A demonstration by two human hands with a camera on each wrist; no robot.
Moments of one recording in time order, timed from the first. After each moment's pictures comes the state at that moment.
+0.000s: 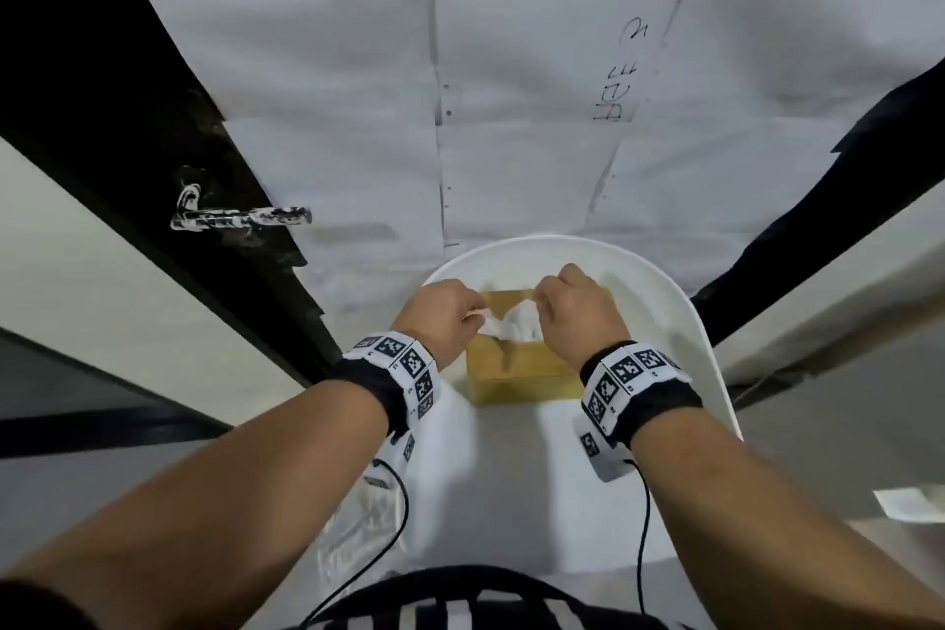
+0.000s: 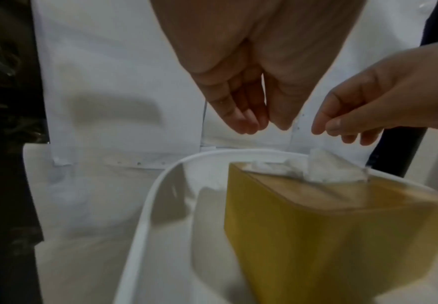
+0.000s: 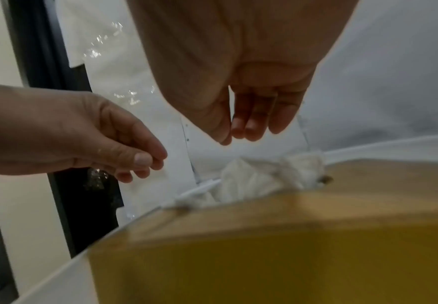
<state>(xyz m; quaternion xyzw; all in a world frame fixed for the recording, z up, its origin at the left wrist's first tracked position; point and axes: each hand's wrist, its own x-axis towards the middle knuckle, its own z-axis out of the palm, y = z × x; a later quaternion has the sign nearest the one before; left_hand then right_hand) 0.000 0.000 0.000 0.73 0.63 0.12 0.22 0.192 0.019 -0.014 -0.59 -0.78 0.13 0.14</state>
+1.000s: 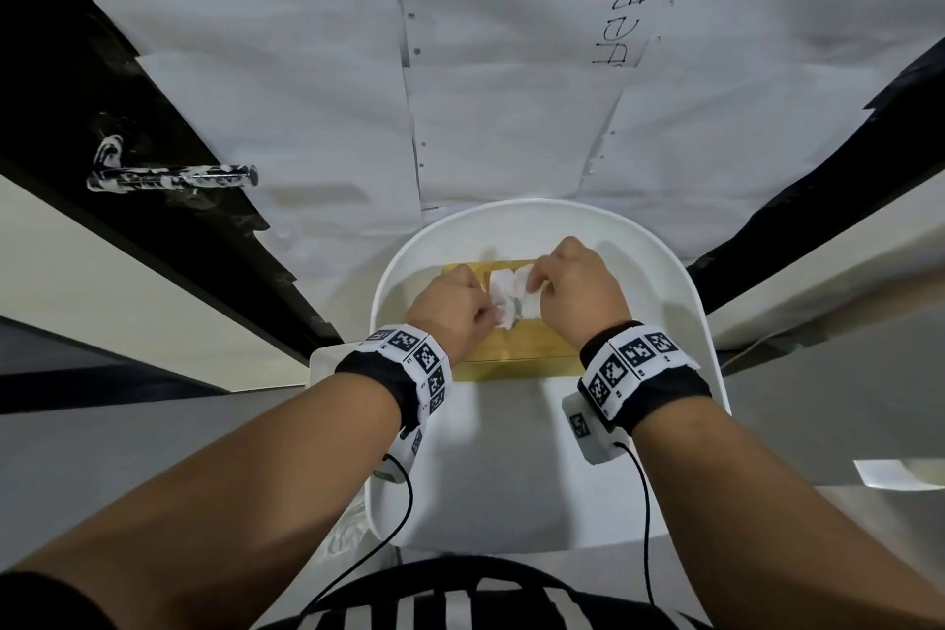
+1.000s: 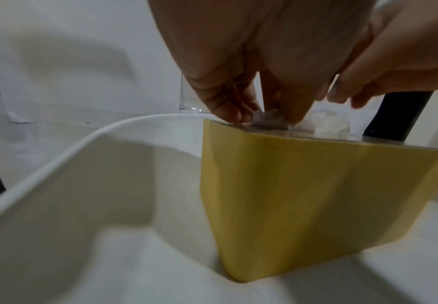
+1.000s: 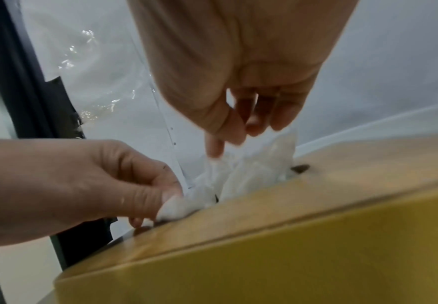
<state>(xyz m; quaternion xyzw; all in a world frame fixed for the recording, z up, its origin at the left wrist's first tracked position) 0.034 0.007 -0.049 0.73 0.62 0.08 0.26 0.210 0.031 -0.025 -0.59 -0.77 0.19 0.16</state>
